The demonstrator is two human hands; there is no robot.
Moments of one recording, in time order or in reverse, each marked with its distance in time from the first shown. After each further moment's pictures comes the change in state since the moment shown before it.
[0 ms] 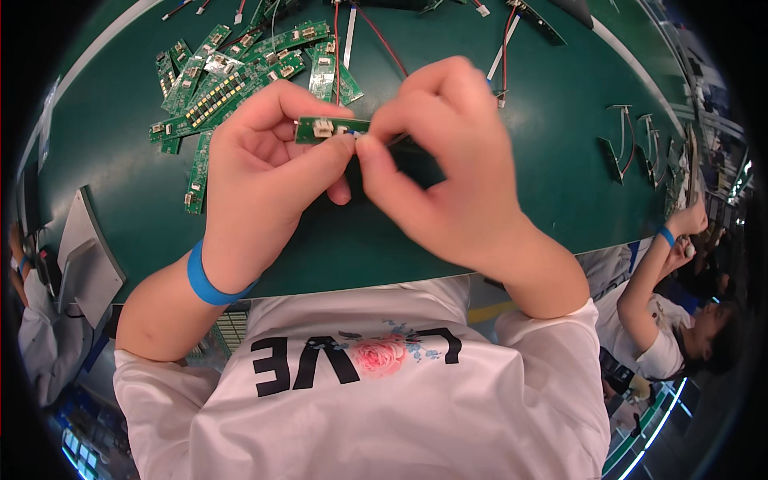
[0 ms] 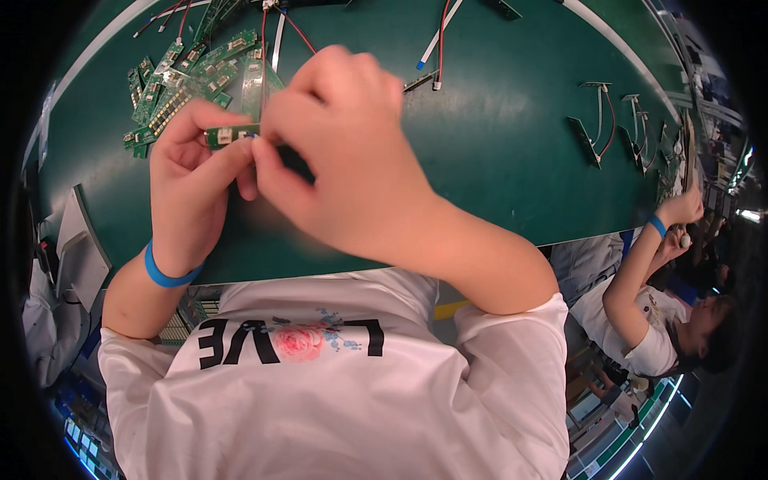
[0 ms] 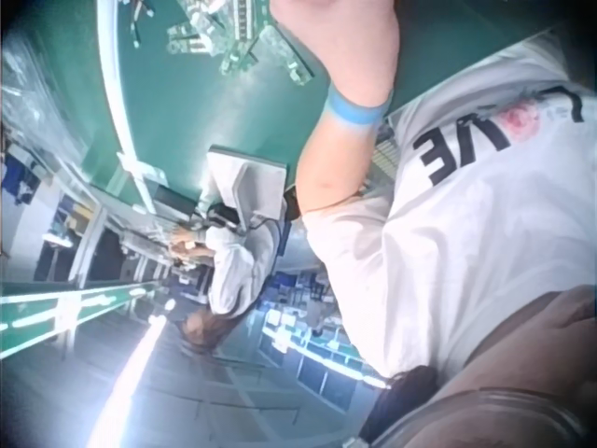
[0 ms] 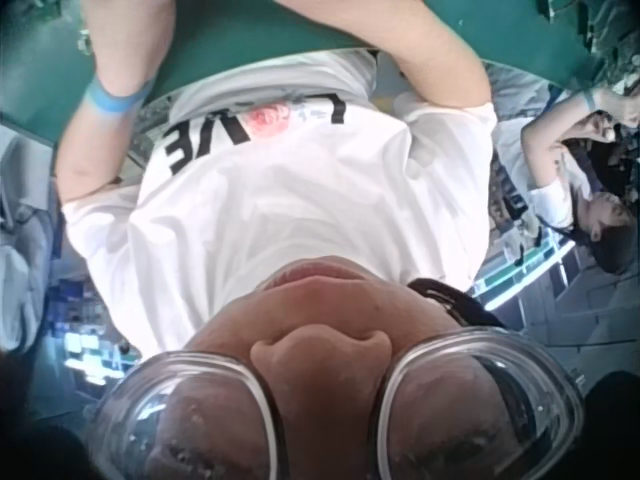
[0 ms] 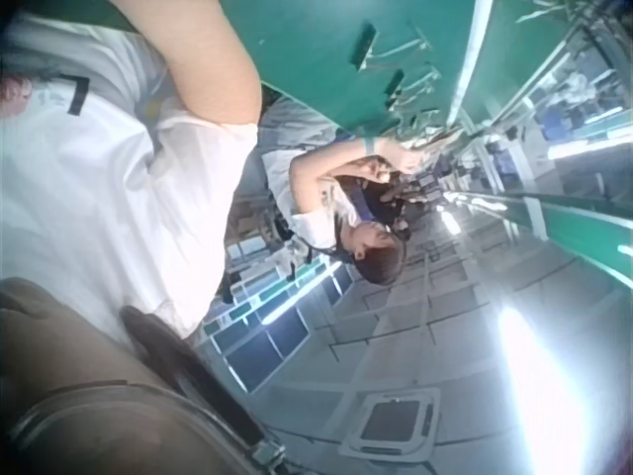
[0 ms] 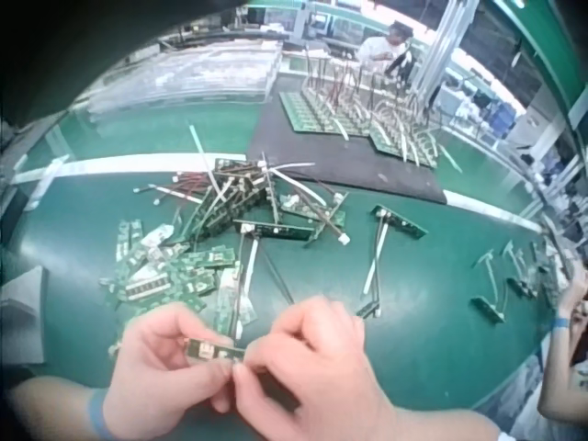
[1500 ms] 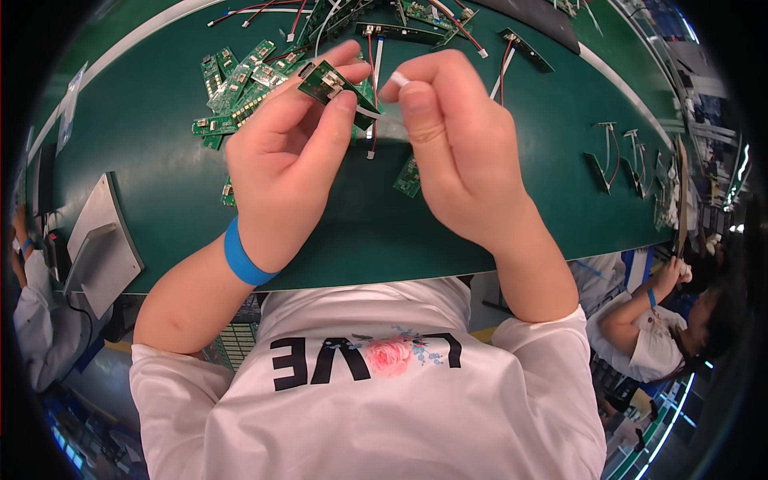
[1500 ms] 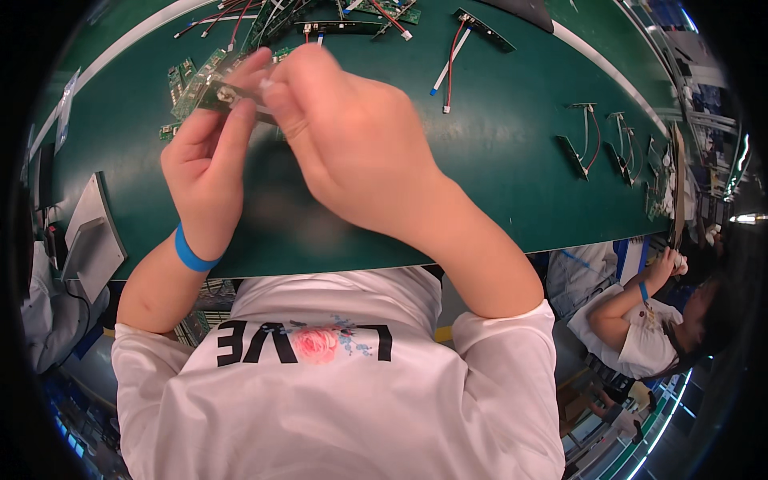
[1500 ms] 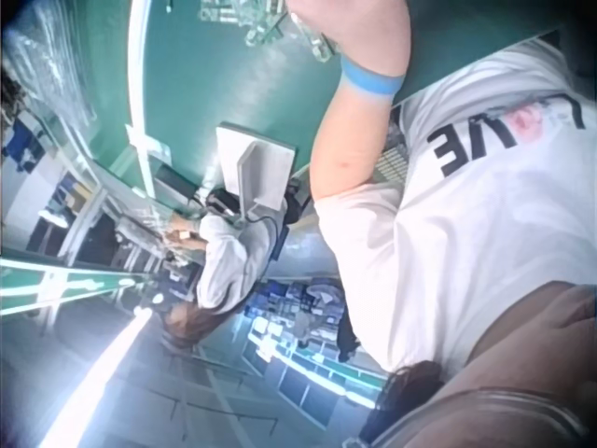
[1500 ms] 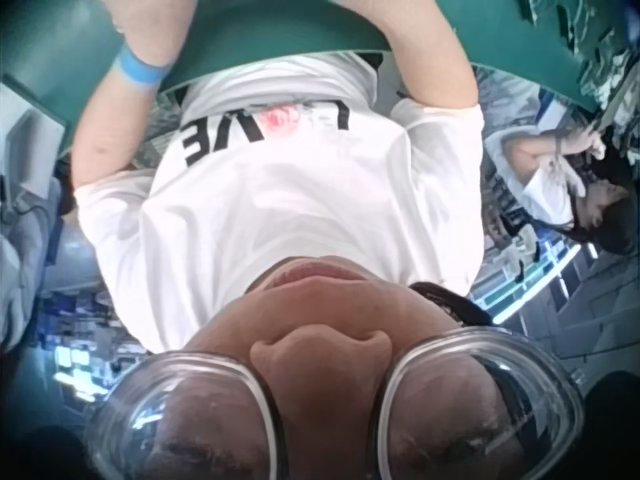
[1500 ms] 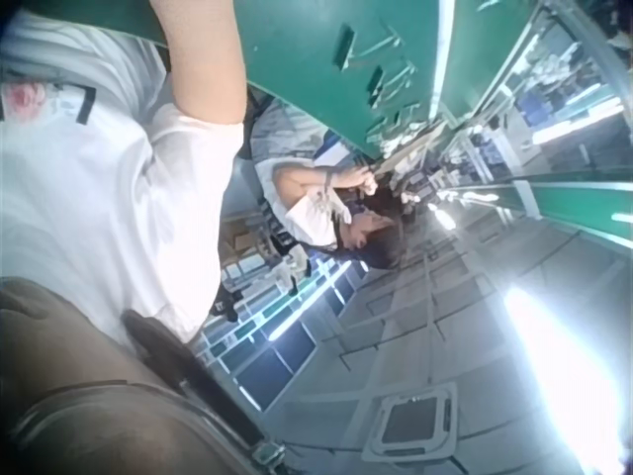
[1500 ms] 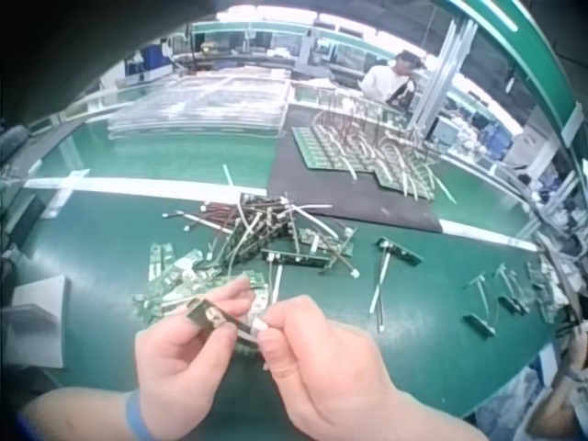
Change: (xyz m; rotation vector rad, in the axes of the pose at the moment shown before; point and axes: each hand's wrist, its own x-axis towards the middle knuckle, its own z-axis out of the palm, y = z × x) left_hand 0.002 0.007 -0.005 0.334 0.196 0.672; right_hand 0.029 -0.024 0.006 0.223 0.032 -0.020
